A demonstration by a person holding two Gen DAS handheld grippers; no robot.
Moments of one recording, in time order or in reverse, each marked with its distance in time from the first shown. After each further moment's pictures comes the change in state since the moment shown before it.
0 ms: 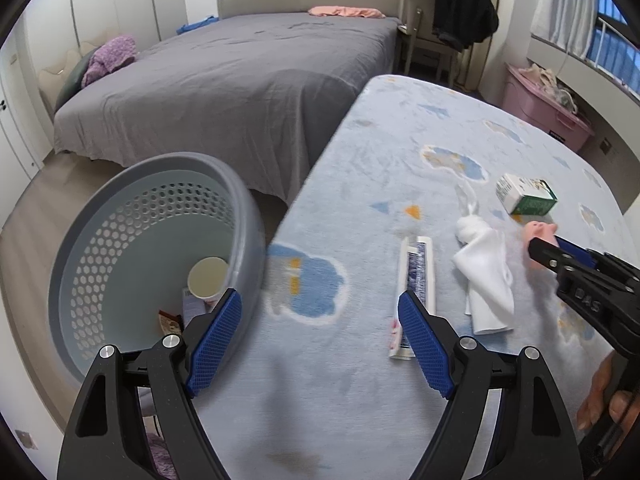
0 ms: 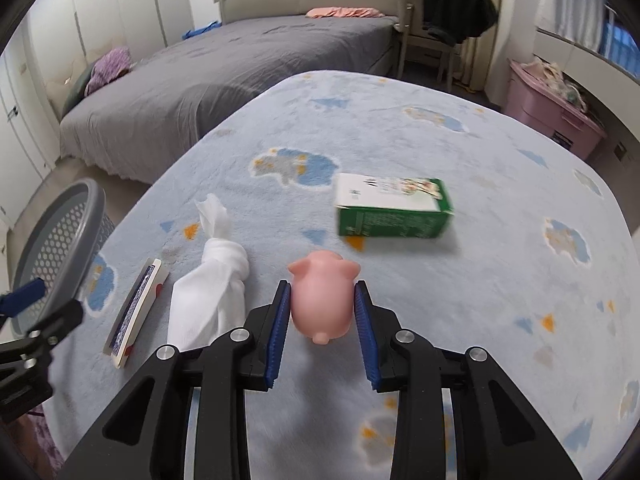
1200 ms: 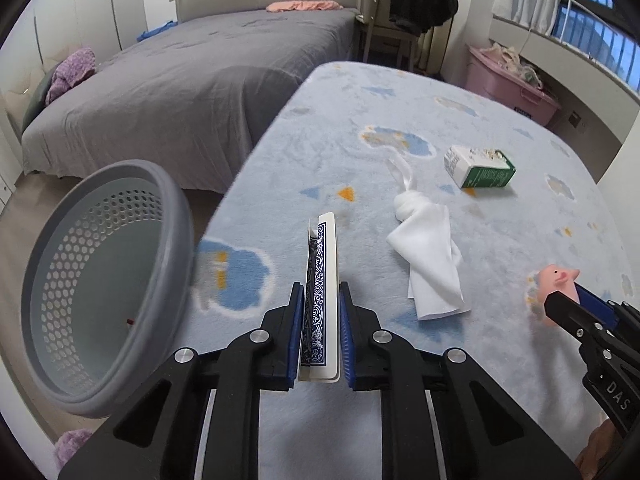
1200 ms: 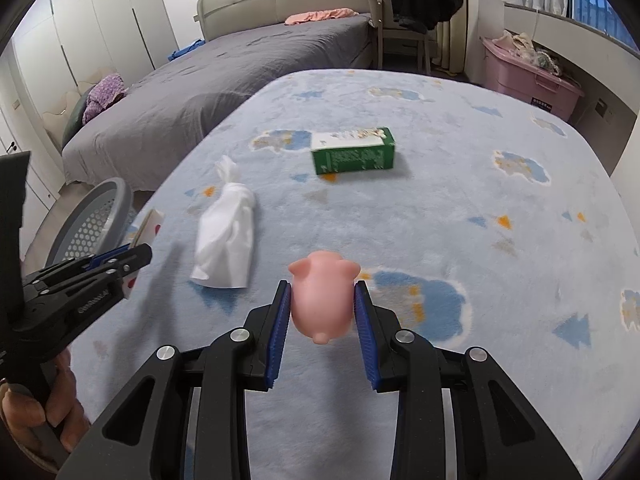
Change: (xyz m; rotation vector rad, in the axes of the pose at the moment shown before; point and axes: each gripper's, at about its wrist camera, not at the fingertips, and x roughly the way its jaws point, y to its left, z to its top) left arm -0.003 -0.030 -0.007 0.077 0.006 -0.093; right arm -0.063 -0.008 -0.060 0.100 -0.016 0.029
